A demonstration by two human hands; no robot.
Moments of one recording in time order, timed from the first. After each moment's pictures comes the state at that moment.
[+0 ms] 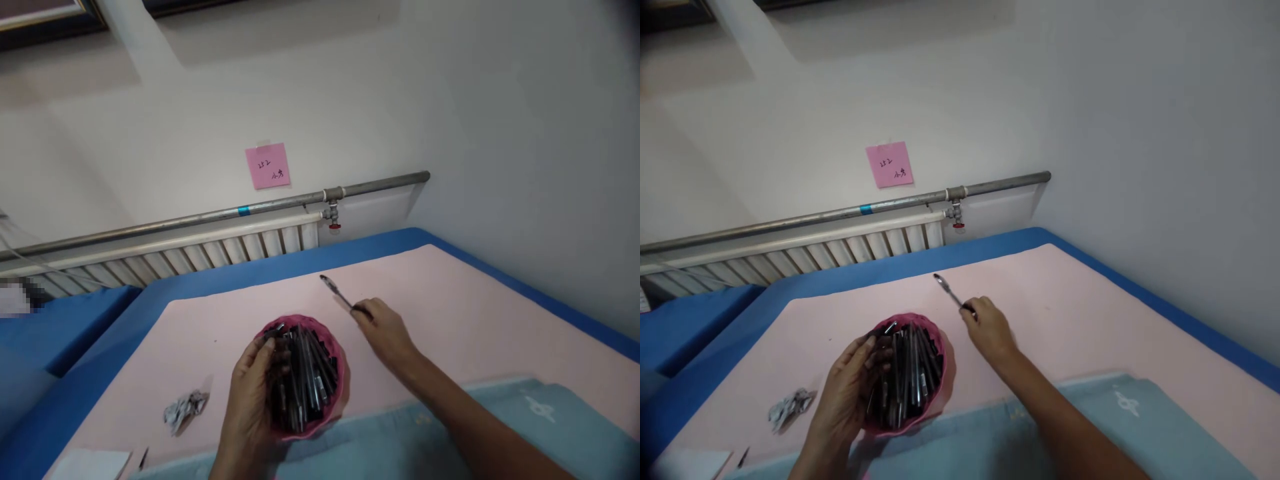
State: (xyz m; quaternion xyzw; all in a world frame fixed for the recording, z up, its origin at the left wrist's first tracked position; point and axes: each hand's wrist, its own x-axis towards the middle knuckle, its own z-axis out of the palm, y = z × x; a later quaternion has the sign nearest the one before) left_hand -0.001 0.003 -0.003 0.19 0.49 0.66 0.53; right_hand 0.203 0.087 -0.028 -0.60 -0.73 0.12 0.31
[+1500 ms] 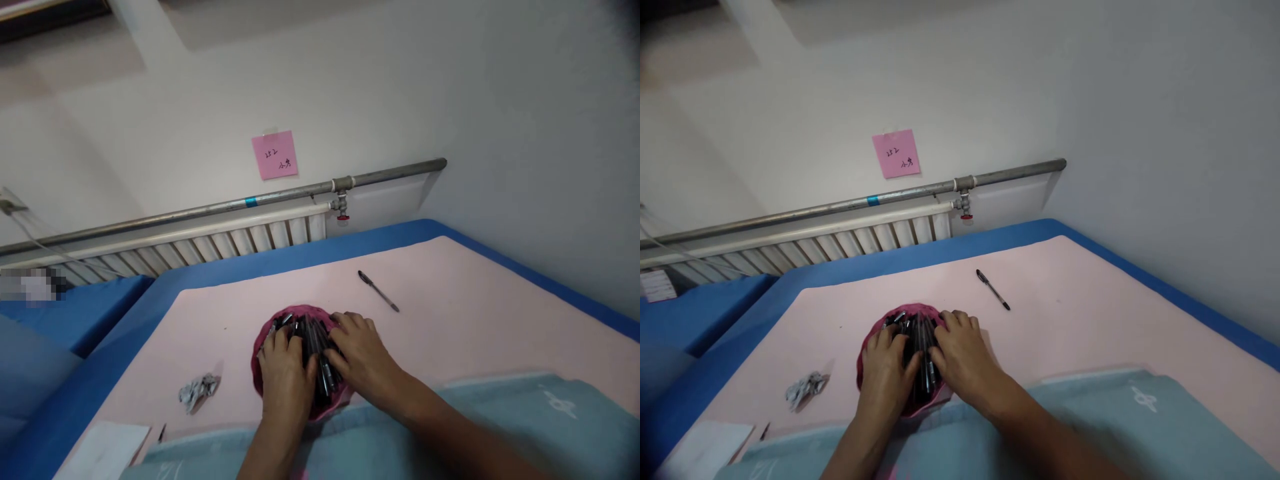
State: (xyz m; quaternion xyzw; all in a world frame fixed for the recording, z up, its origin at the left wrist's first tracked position) left_hand 0.011 0.004 -0.033 0.66 0.72 0.19 -0.04; right_hand 0.156 0.041 -0.026 -0.46 -0.87 0.03 0.20
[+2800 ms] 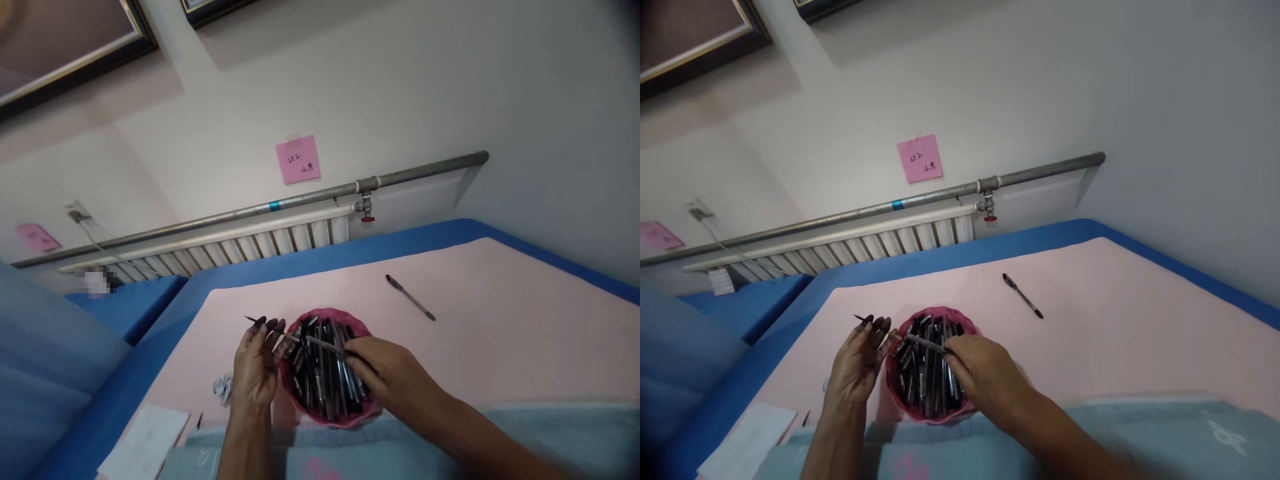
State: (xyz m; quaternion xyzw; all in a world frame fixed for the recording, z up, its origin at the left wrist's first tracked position) left_hand -0.057 0.012 0.002 0.11 0.46 0.74 0.47; right_hand 0.154 0.029 -0.012 -0.37 -0.86 0.22 0.30
